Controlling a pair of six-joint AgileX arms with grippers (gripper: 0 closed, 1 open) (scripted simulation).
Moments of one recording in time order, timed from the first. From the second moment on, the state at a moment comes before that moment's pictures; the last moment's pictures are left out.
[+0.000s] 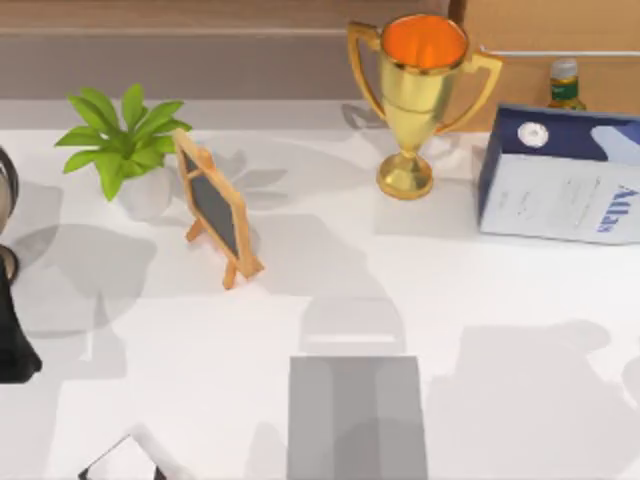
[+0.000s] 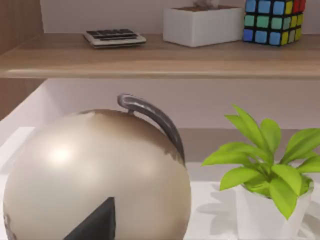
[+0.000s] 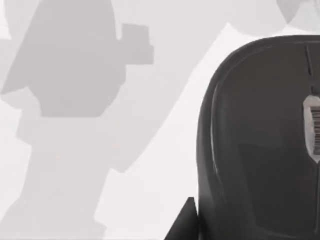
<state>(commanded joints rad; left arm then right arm) 0.00 0.00 0.00 0.00 0.00 0.00 -0.28 1.54 1.15 -1.20 0.00 -0.65</state>
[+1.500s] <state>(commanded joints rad) 0.00 0.00 0.00 0.00 0.00 0.00 0.51 1.83 1.46 -1.13 -0.05 0.43</state>
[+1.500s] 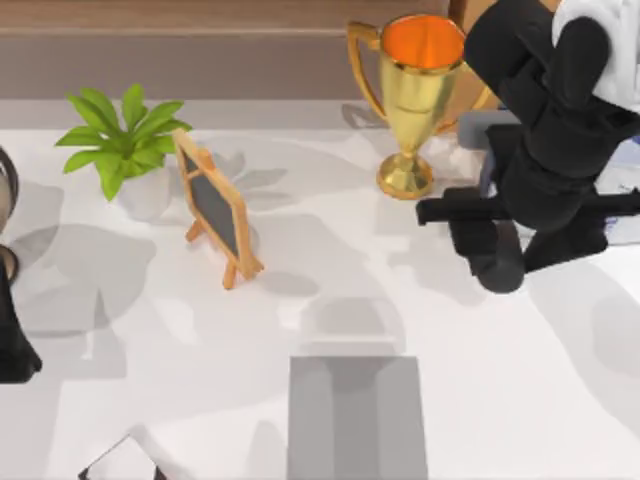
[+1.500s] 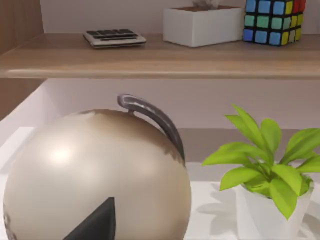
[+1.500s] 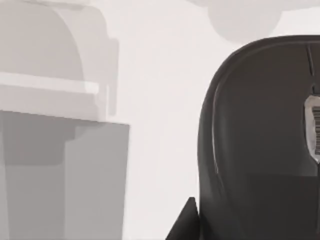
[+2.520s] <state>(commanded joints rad) 0.00 0.00 0.00 0.00 0.00 0.00 0.93 2.00 1.54 -1.15 -0.03 0.98</state>
